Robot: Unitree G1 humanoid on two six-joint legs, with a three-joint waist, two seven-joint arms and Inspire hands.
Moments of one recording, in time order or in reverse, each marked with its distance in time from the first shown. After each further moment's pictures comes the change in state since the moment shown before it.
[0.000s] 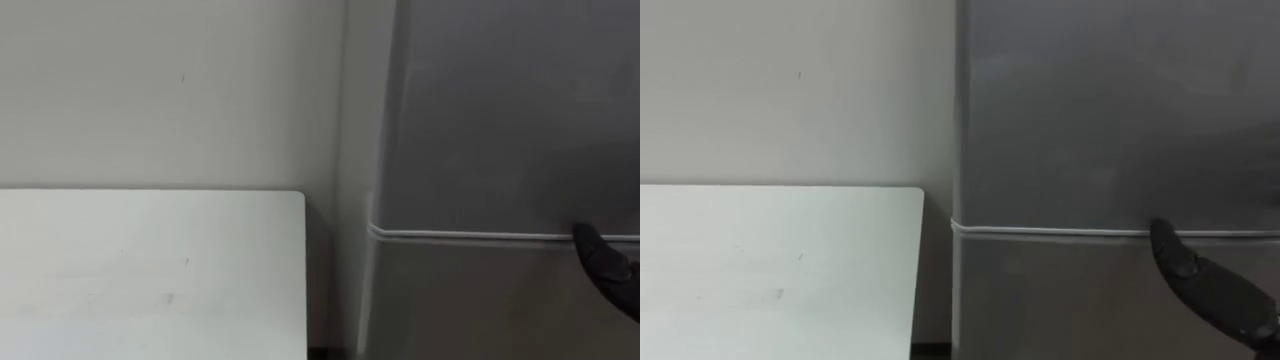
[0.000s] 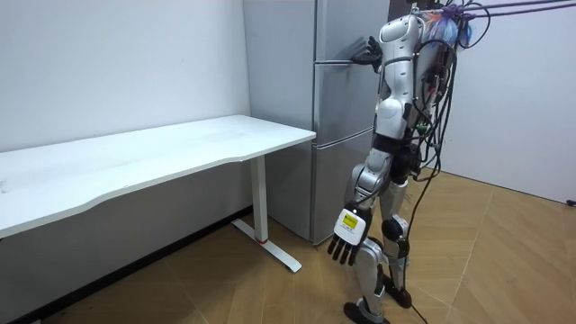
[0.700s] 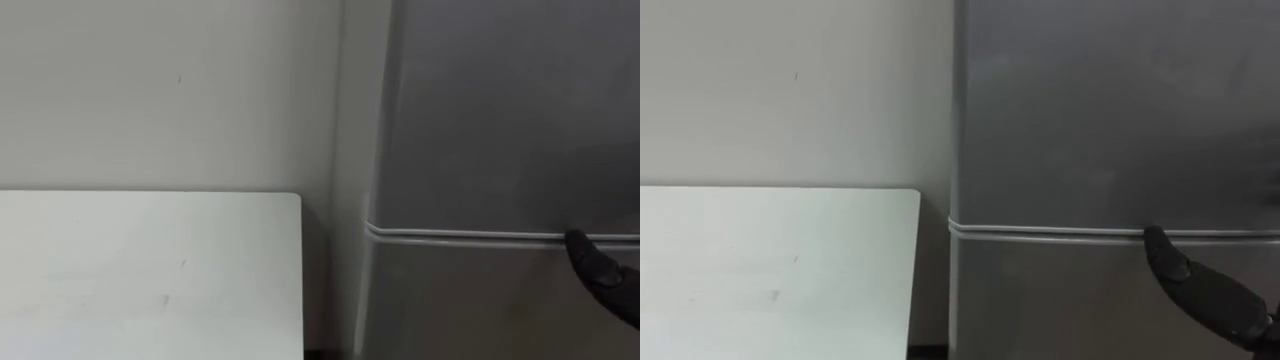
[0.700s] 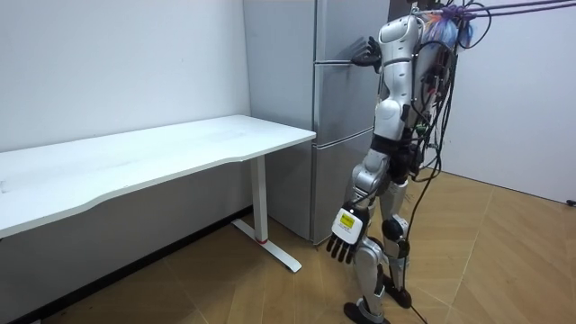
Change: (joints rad) left arm -0.002 0.014 0.022 -0.006 0.022 0.002 -0.042; right arm -0.001 -0.004 -0.020 0.063 -0.036 -0.005 0.036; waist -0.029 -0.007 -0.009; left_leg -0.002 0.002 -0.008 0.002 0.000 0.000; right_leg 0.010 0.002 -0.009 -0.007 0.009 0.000
